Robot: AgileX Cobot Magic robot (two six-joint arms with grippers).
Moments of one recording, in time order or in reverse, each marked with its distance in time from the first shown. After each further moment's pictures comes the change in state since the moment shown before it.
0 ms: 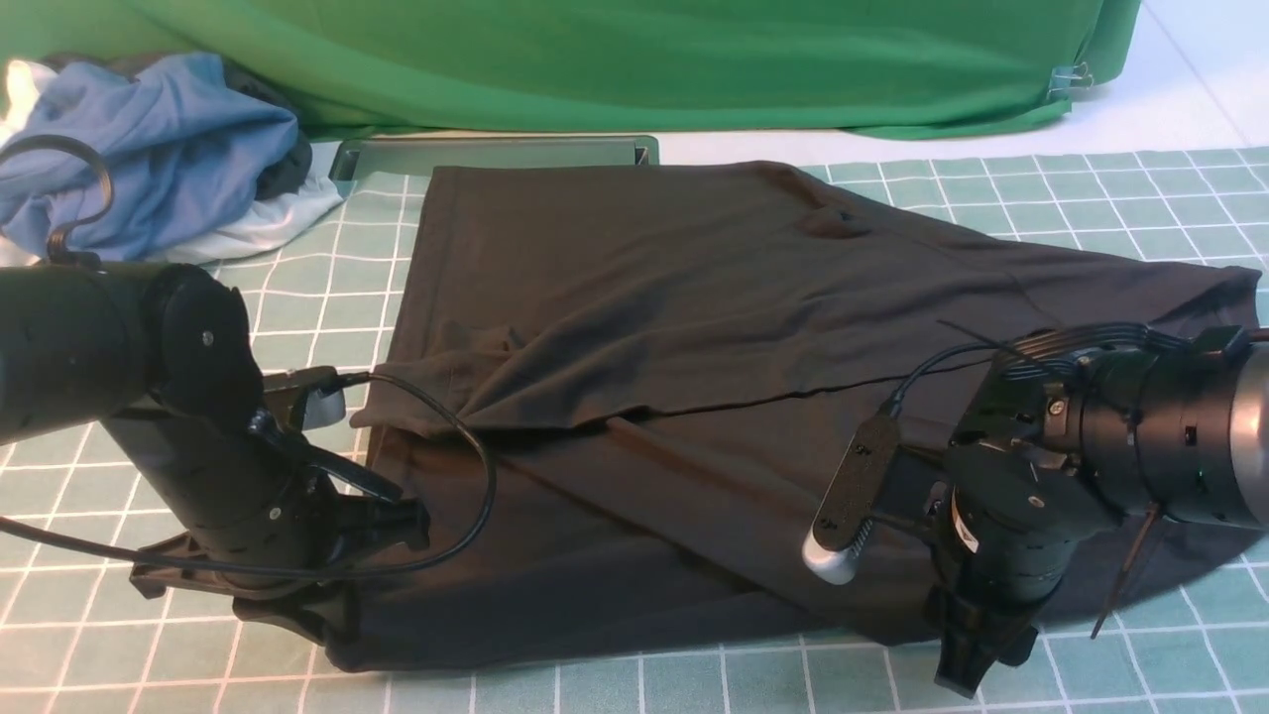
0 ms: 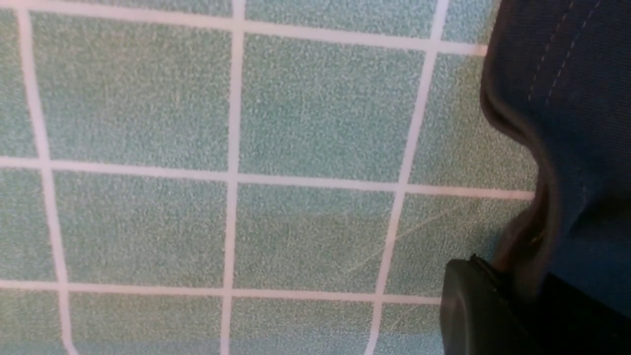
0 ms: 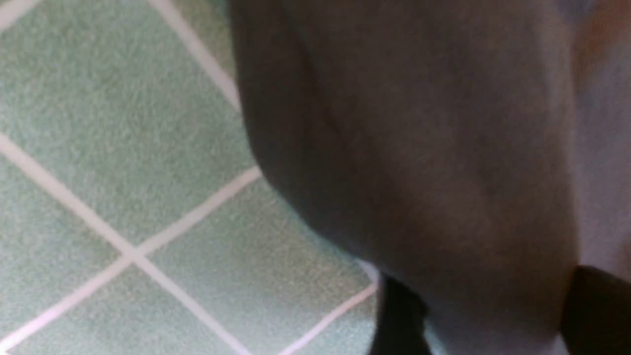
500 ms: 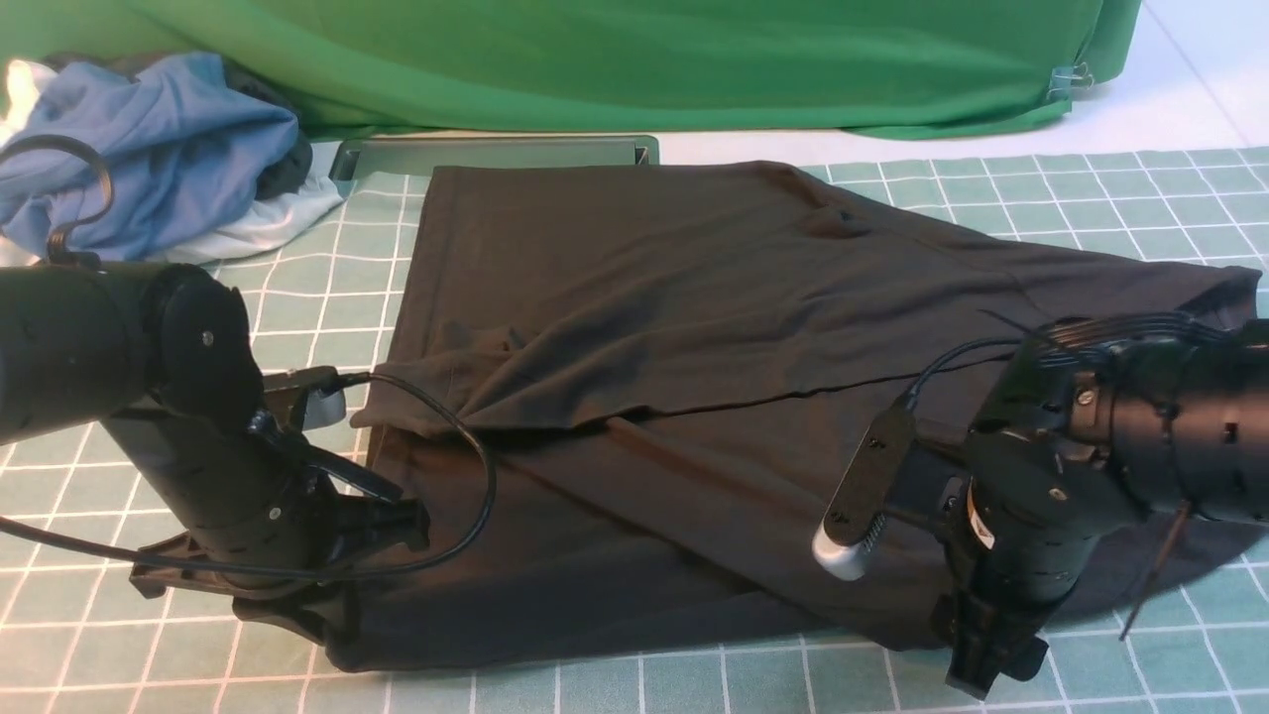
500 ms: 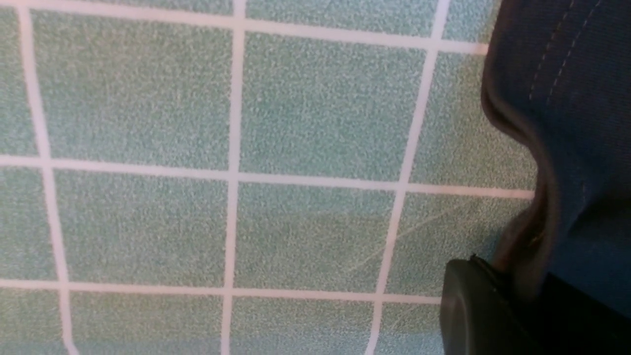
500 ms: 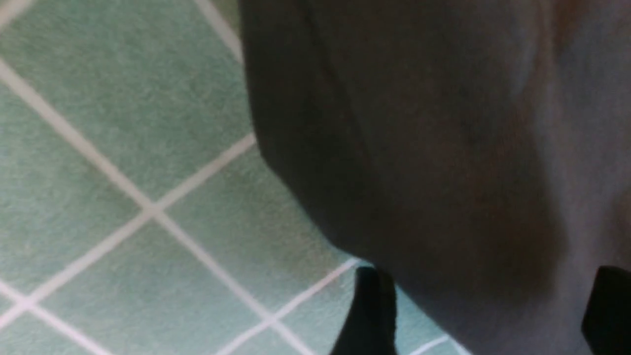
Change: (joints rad) right arm 0.000 -0.032 0.002 0.017 0.028 -0.002; left arm 0.000 0.000 0.000 0.001 0.000 0.001
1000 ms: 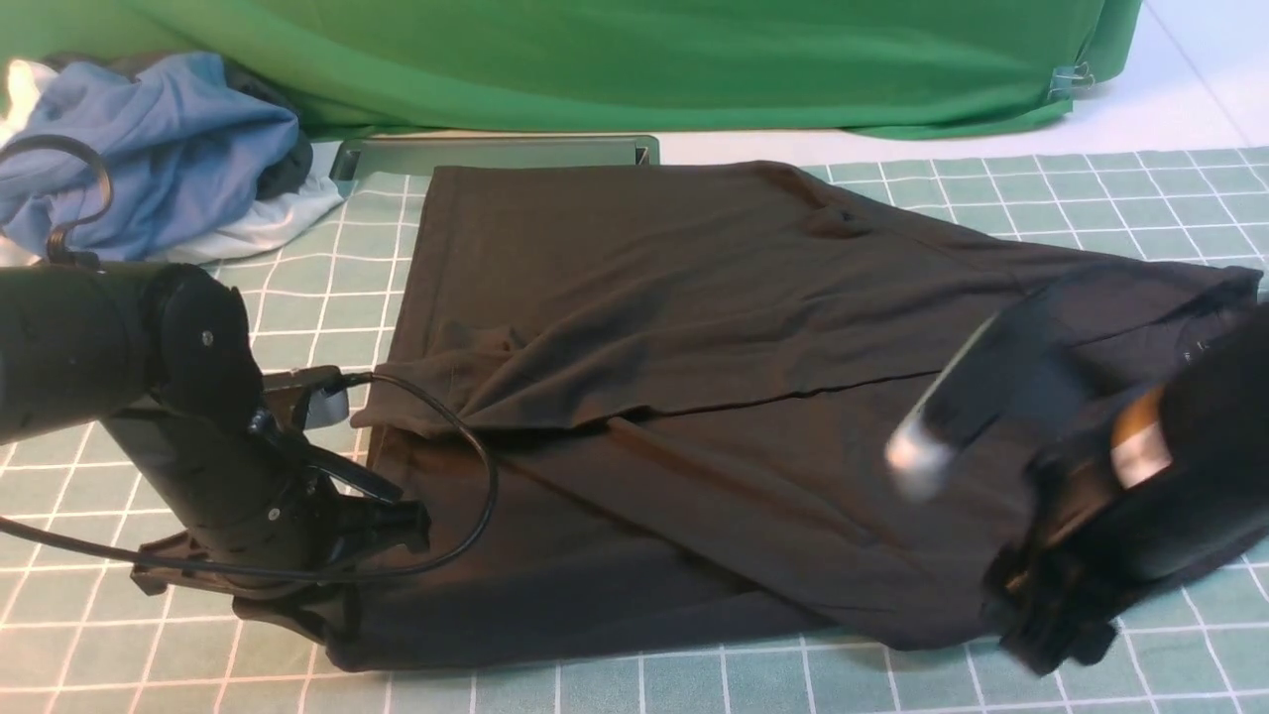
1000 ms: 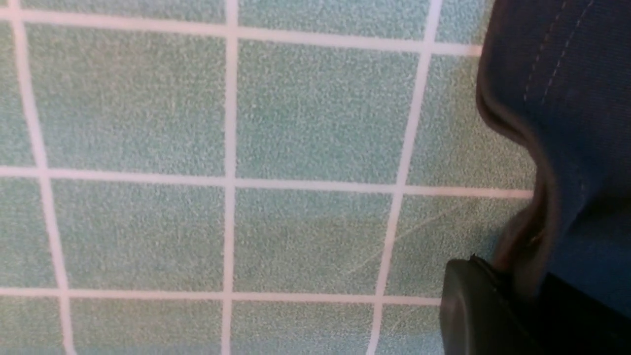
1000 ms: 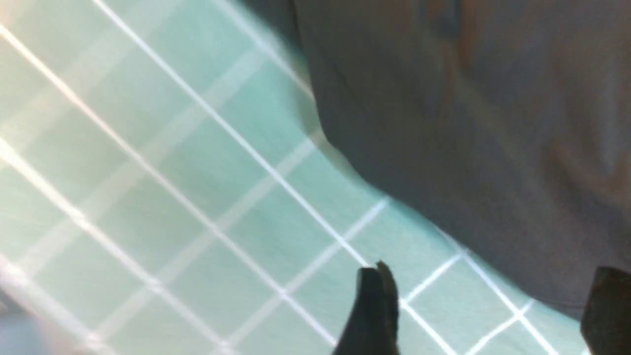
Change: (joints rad) right arm -0.026 -0.280 0.004 0.205 0.112 -0.057; left arm 0.000 0.000 0.000 -0.003 -0.001 0.016
